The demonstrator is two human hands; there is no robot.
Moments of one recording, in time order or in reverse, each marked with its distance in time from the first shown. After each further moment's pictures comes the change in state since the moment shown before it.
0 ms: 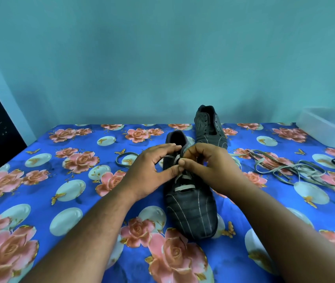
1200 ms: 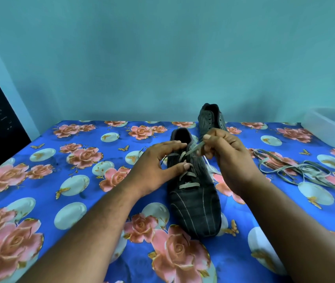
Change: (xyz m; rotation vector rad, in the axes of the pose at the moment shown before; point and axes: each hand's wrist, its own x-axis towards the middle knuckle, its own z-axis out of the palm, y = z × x) left_hand -0.002 0.006 0.000 -0.019 -0.005 -0.035; right_hand -0.001 -0.023 -0.010 0.673 0.109 0.043
